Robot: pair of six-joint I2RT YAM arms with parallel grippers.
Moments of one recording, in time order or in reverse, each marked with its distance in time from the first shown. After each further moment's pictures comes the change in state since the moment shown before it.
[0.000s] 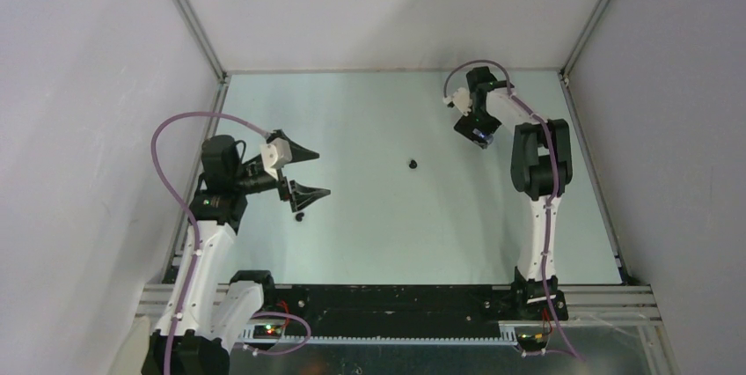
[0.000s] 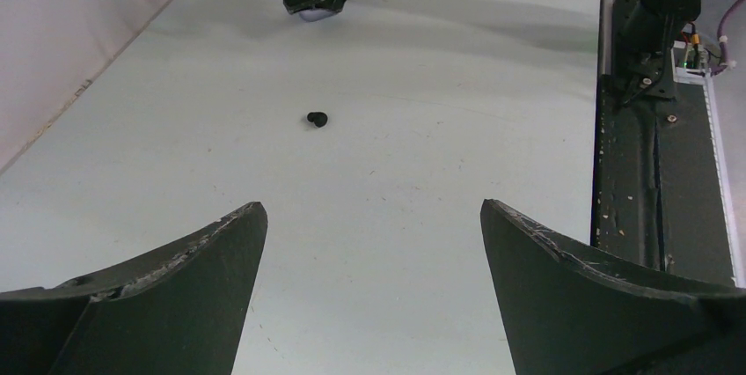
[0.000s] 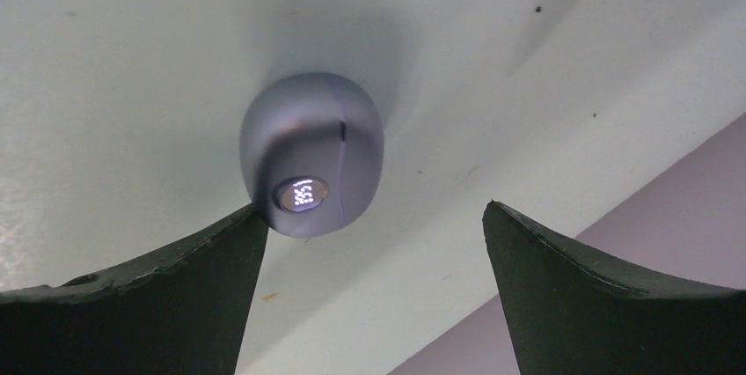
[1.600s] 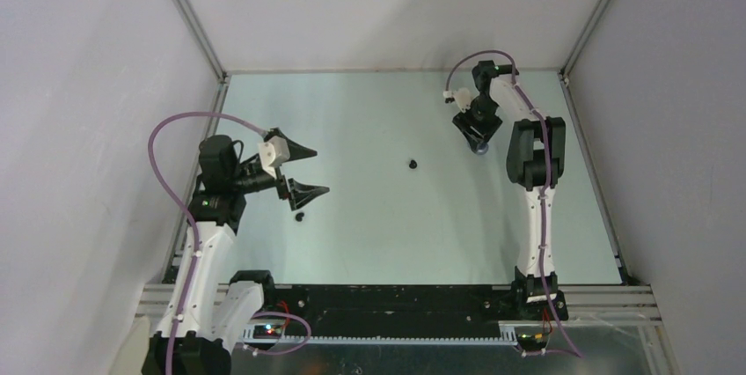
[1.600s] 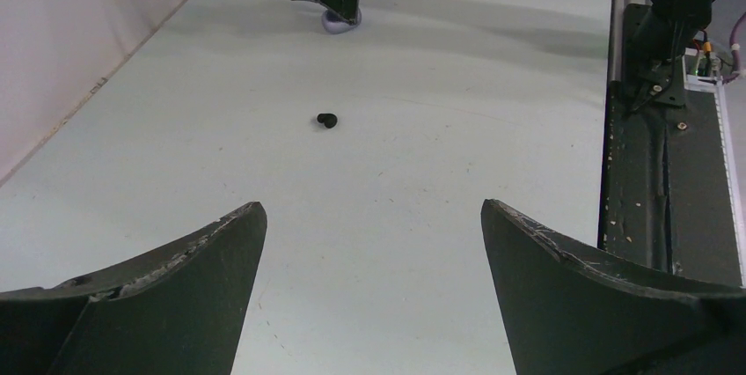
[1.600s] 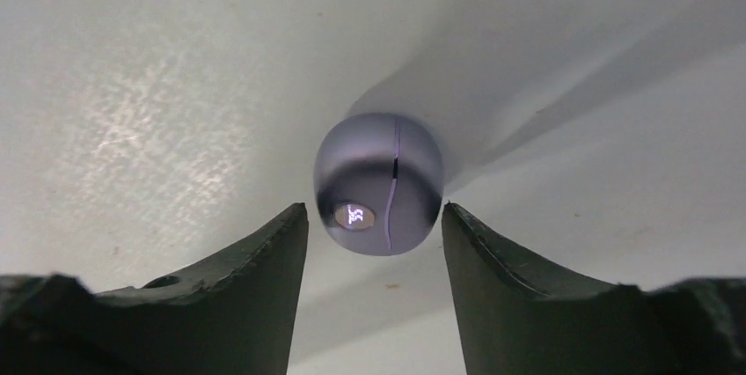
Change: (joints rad) left arm 0.017 -0.006 0.000 0.024 -0.008 -0.026; right arm -0.050 0.163 0.330 -0.426 -0.387 0.097
